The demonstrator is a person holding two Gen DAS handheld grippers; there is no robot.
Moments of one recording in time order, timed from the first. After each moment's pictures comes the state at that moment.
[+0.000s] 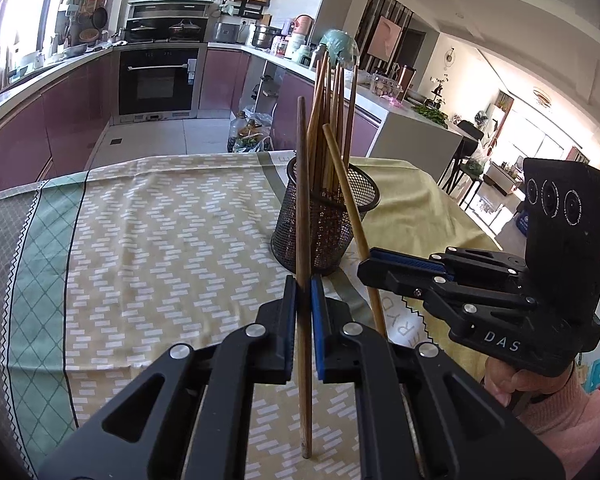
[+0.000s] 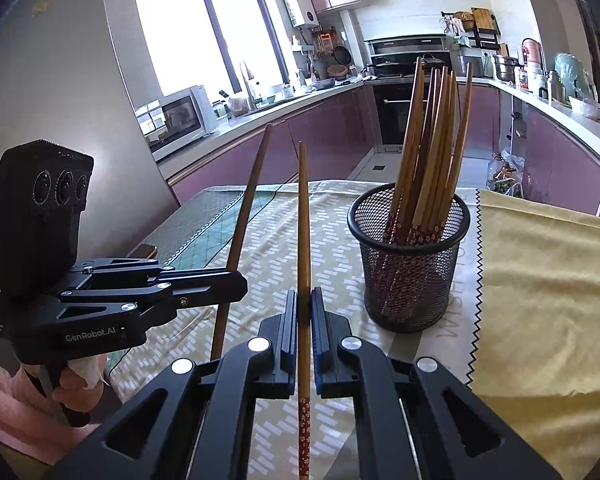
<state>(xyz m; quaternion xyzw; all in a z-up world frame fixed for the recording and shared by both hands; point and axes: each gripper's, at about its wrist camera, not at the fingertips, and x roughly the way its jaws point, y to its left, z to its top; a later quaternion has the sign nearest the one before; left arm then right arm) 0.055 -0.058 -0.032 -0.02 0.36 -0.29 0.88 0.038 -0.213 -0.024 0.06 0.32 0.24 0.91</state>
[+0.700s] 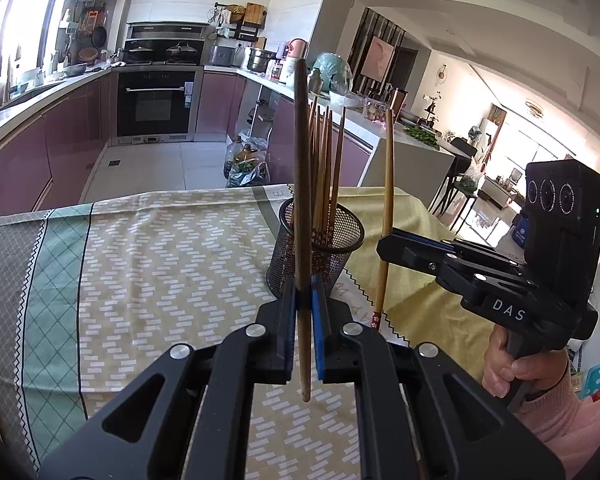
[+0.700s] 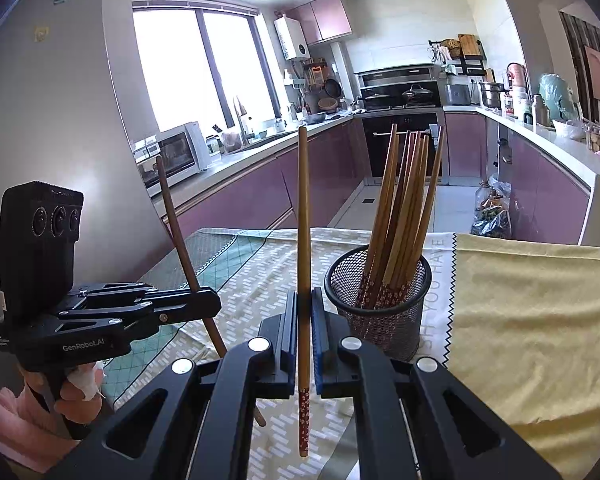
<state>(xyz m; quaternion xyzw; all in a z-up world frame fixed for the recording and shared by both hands) 0.050 -0.053 -0.002 -0.03 0.32 -0.30 0.90 0.036 -0.235 0.005 0.08 0.27 0.22 0.93</state>
